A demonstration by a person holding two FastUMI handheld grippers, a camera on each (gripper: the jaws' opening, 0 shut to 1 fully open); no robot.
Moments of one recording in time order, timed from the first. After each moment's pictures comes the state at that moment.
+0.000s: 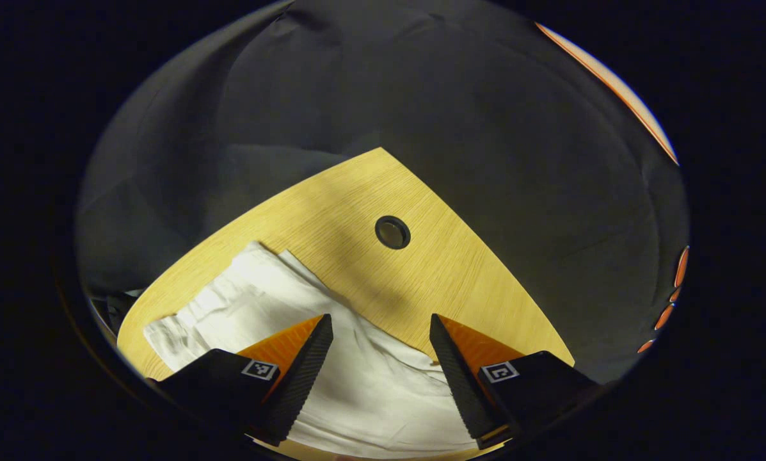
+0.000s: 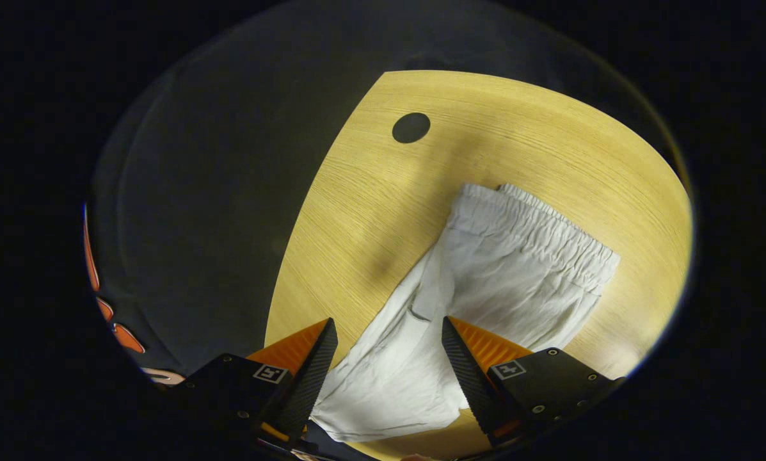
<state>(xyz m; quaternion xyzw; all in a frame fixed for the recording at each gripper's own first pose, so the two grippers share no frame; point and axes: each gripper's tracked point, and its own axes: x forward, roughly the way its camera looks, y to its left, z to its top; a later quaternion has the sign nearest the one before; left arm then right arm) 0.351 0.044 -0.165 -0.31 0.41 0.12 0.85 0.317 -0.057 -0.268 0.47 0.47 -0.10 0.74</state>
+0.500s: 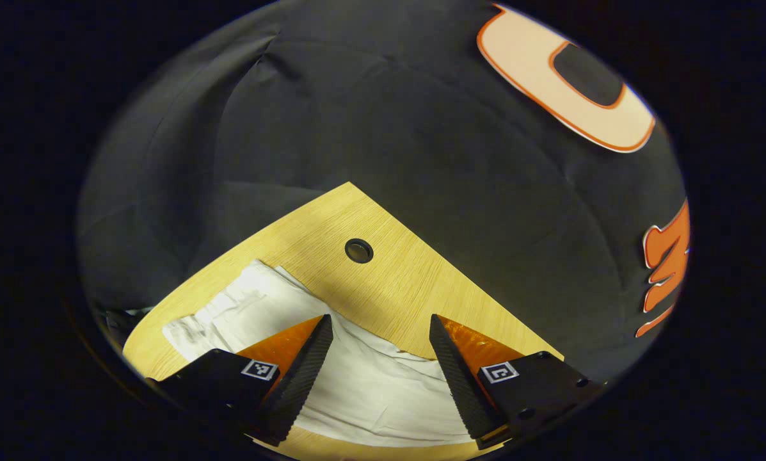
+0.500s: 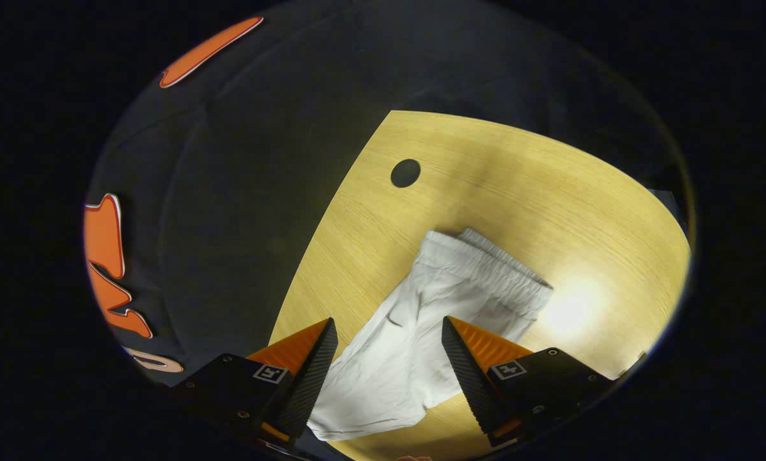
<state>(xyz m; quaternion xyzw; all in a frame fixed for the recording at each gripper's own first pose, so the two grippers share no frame) 0.315 0.023 -0.088 -0.27 0.35 0.09 0.89 0.274 -0.128 -0.239 0.45 0.42 -0.11 0.78</state>
